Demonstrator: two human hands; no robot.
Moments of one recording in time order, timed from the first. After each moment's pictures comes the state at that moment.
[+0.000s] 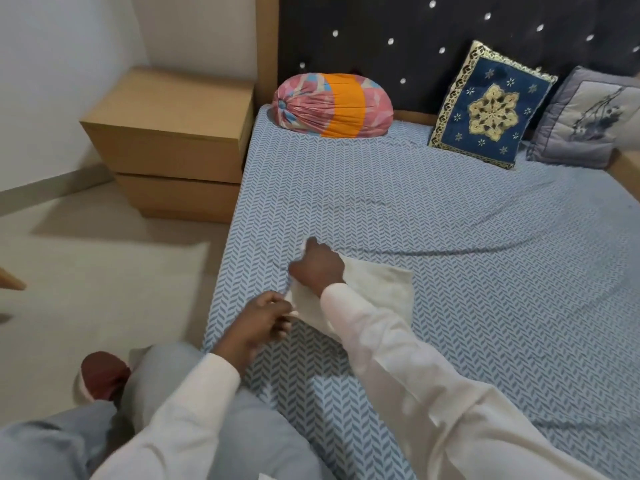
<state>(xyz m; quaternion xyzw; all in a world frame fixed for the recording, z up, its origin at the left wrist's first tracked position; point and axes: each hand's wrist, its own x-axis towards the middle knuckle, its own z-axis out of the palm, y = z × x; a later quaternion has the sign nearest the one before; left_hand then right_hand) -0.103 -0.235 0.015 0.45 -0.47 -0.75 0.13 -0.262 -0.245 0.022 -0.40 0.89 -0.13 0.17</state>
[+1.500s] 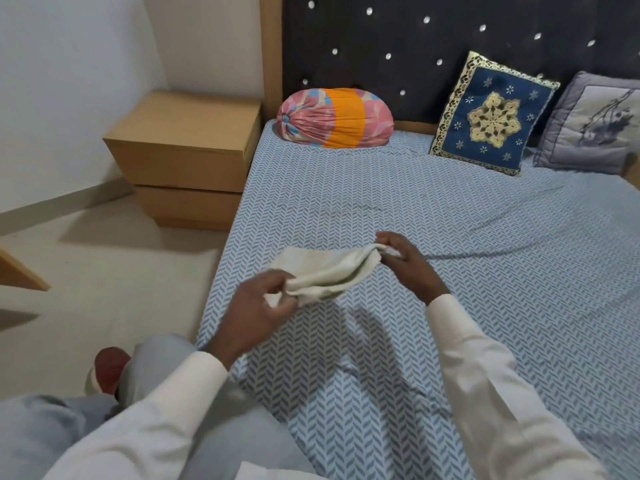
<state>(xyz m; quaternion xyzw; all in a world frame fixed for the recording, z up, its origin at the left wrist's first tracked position) -0.099 -0.198 0.071 0.30 -0.80 -0.43 0.28 -0.411 -0.110 0.045 -0.47 0.72 -0.45 0.25</state>
